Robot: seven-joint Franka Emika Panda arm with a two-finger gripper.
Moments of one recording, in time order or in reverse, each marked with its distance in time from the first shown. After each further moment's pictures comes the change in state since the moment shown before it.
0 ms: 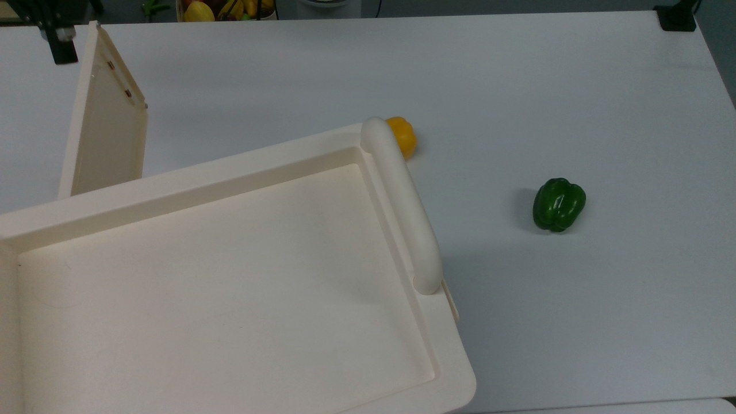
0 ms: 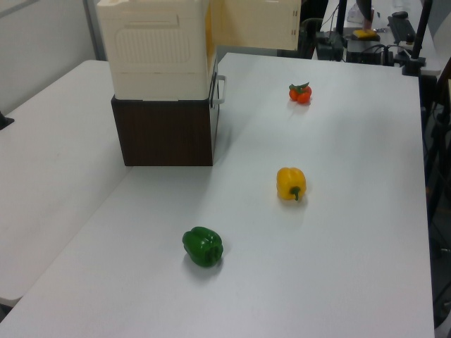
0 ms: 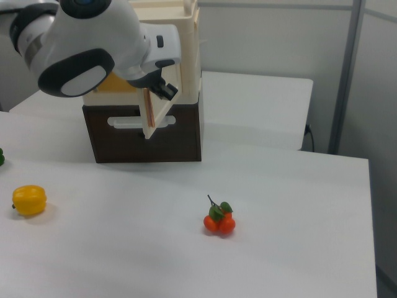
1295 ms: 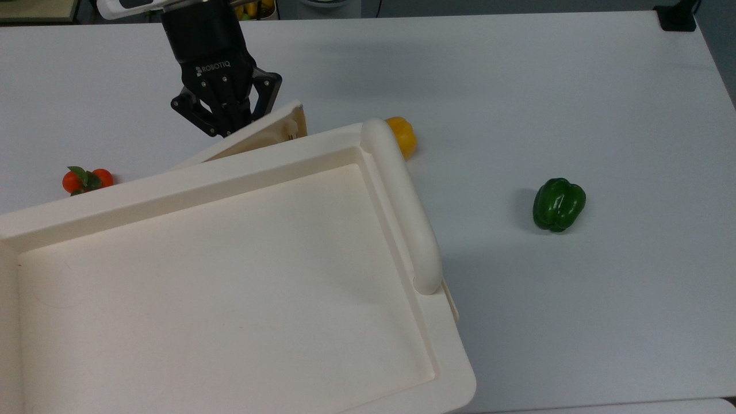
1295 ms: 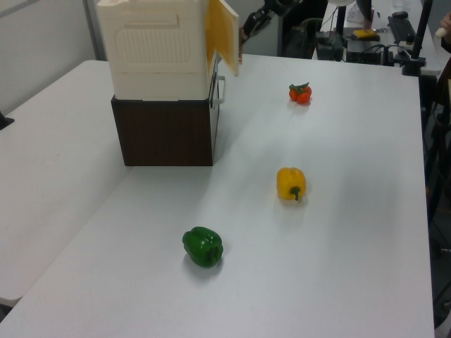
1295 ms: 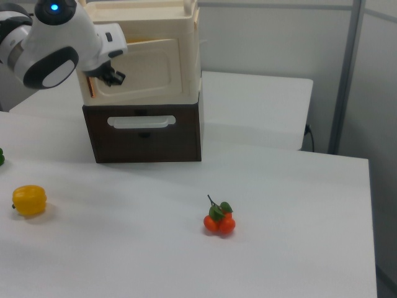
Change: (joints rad) arm 0.070 0.171 0.255 0.104 0.001 0.133 0.003
